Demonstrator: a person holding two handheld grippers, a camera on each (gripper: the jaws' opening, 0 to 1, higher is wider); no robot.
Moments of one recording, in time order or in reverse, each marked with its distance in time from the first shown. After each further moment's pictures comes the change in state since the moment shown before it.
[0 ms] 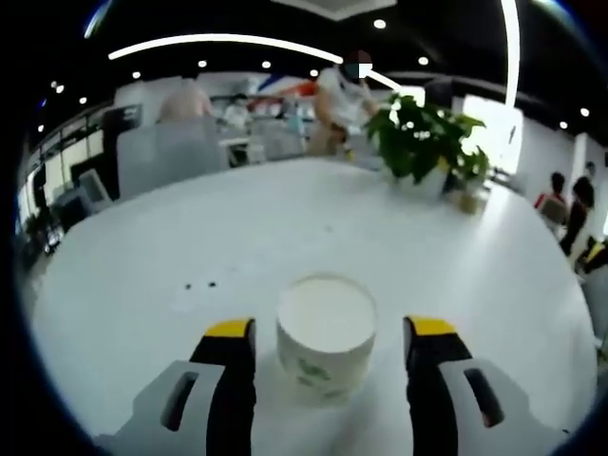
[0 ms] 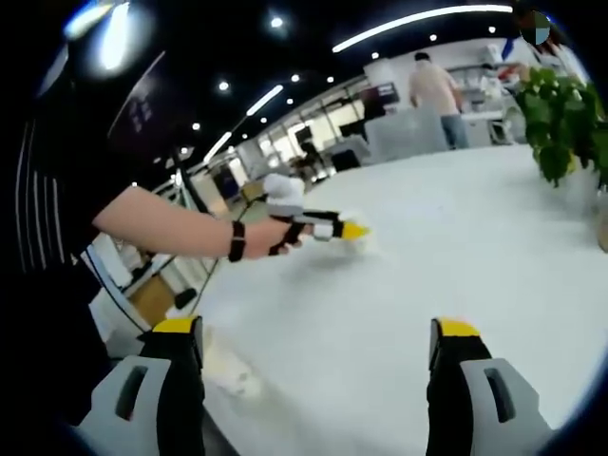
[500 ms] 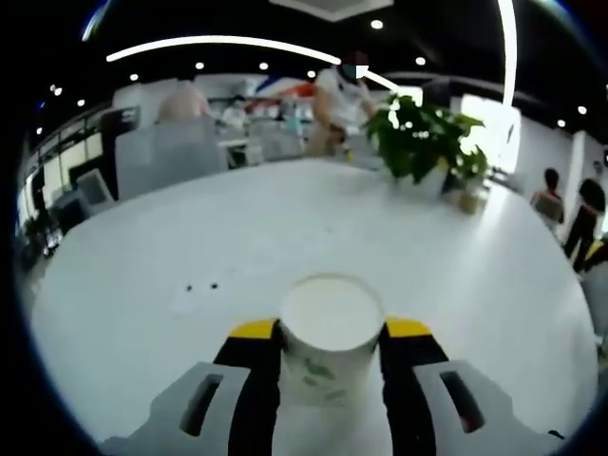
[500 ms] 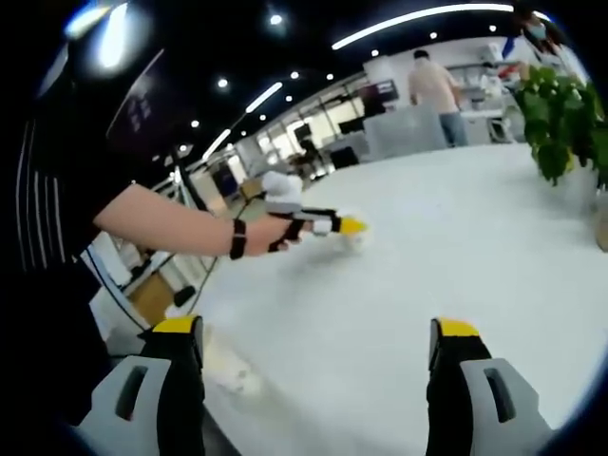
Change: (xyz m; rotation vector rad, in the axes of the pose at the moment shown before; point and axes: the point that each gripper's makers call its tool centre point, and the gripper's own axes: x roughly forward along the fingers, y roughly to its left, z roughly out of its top) left arm 0.000 0.007 -0.002 -0.004 -0.004 -0.007; right arm -0.002 -0.002 0.000 0.013 0.000 -0.008
